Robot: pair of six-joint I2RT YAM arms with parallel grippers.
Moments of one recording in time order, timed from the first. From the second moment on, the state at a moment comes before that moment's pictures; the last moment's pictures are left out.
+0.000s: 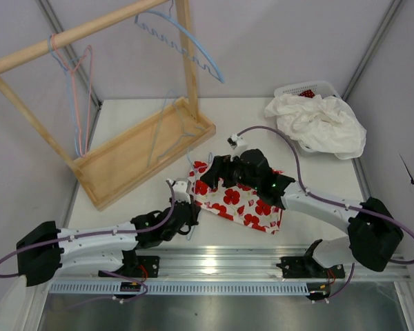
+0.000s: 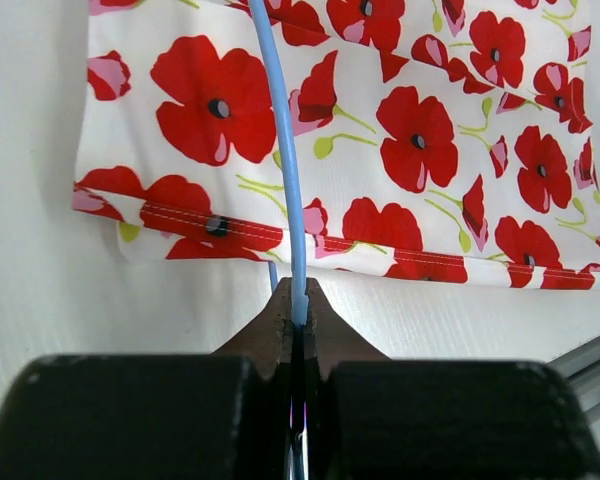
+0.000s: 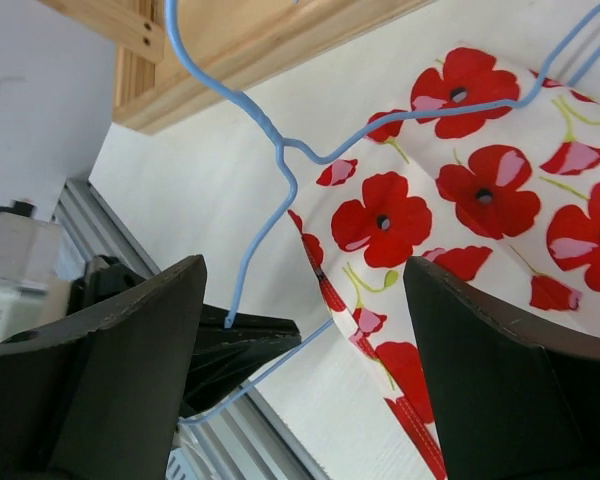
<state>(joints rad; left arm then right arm) -1.15 0.98 0.37 0.02 -0.56 -0.75 0.83 1.38 0.84 0.17 -0.13 0.60</state>
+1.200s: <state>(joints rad) -1.24 1.35 0.50 0.23 -0.50 -0.60 0.91 1.49 0.81 0.13 0.12 0.73</state>
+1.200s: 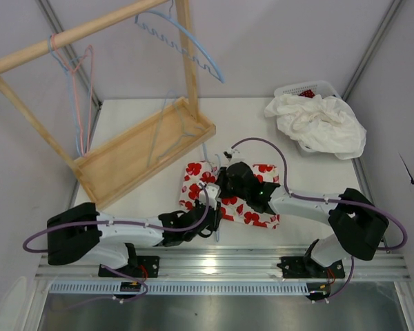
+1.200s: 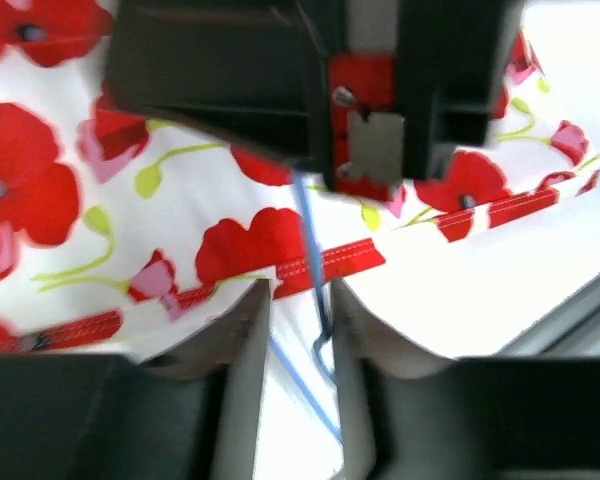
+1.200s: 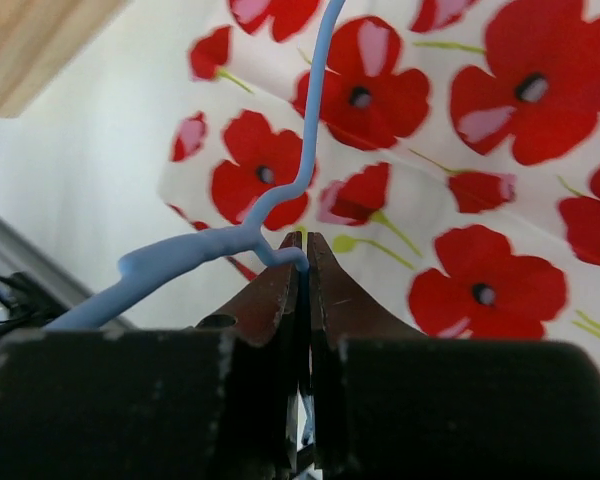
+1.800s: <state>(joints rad) -0.91 1.02 0.47 0.01 -0.46 -0.71 0.82 1.33 0.66 0.06 0.23 0.69</state>
